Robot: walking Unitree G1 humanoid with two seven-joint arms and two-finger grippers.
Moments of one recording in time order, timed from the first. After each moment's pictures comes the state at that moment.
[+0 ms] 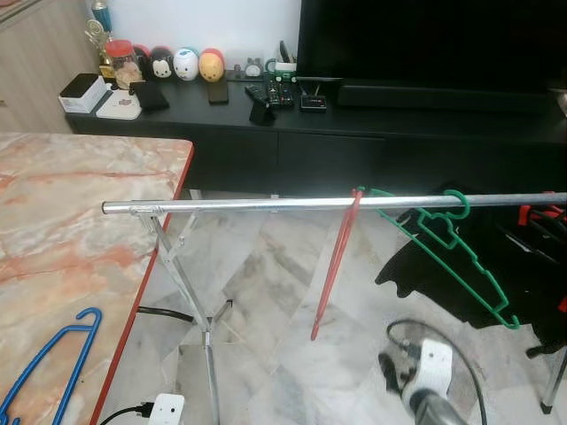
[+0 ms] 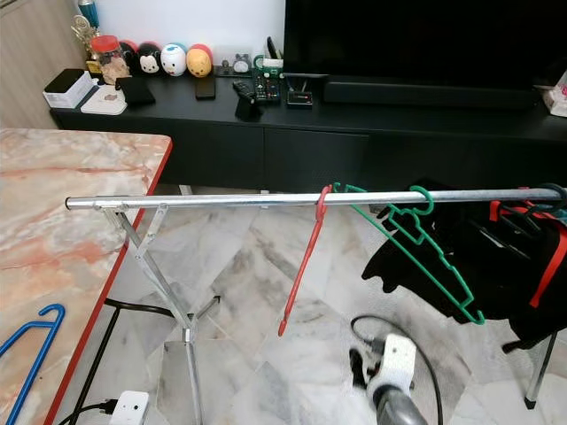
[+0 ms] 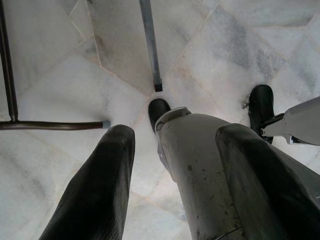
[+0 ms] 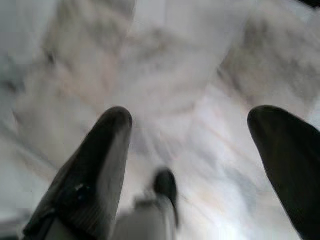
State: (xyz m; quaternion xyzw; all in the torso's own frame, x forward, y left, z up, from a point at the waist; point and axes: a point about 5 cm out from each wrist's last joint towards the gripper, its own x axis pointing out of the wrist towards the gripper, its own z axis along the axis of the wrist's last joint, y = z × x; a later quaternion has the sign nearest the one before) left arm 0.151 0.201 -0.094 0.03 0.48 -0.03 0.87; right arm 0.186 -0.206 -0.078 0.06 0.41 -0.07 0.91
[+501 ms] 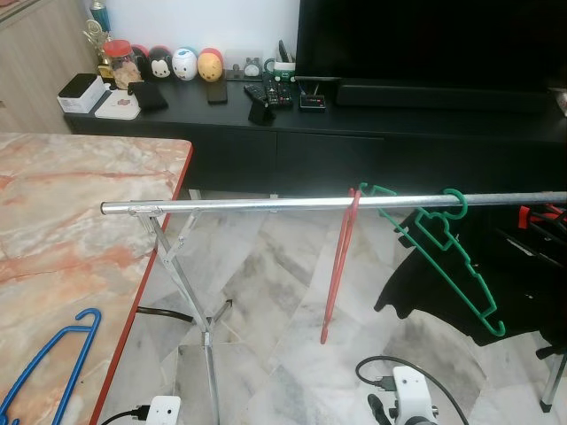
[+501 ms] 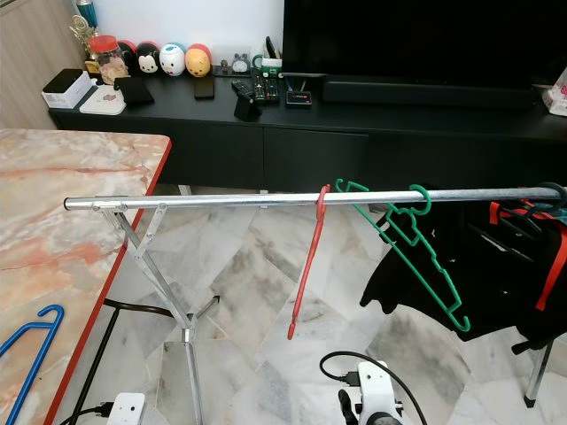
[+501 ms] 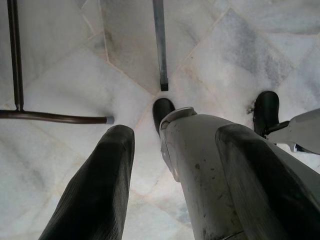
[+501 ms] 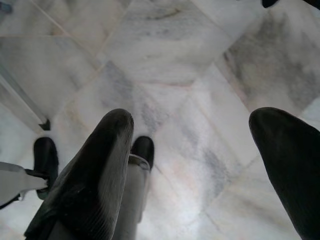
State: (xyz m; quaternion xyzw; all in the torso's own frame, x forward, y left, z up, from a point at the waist) left arm 0.148 0.202 -0.096 0.01 0.48 0.01 0.87; right arm 0.178 -0.191 -0.084 -0.03 0.45 0.01 0.89
